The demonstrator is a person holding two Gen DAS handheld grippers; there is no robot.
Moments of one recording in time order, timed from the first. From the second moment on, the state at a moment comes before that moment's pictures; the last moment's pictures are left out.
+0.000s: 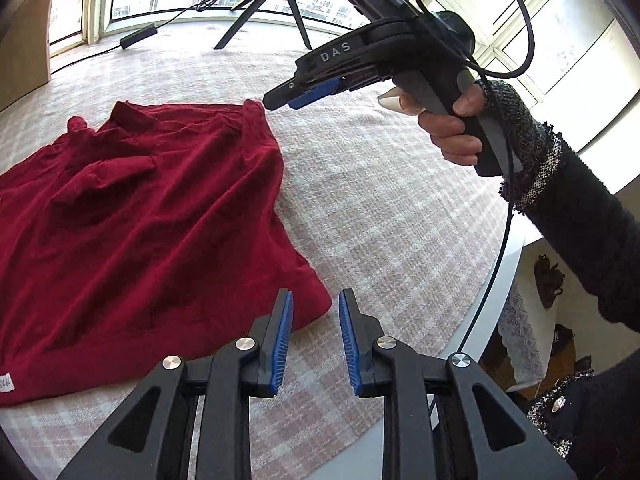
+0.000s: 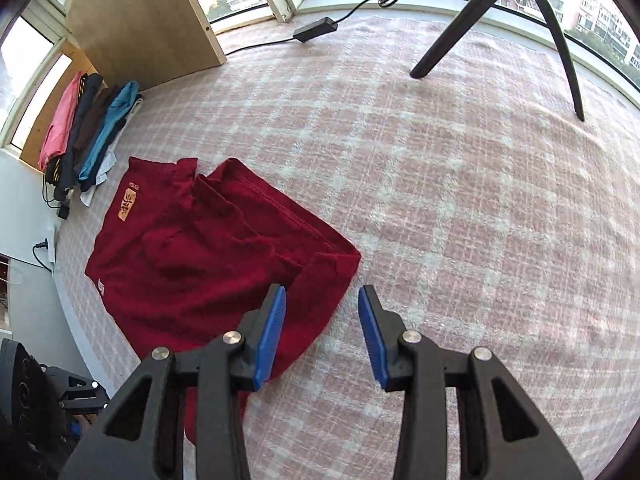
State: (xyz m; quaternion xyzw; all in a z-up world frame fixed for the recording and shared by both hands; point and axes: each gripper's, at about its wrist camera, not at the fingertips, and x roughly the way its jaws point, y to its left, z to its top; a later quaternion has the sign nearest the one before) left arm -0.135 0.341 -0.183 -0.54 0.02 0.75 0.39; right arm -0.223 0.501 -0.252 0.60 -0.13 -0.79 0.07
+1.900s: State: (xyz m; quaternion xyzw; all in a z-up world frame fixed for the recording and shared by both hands) left arm -0.142 0.234 -0.181 -0.56 -0.01 0.80 0.23; right arm -0.375 0.396 -0.245 0.61 0.04 -0.76 0.24
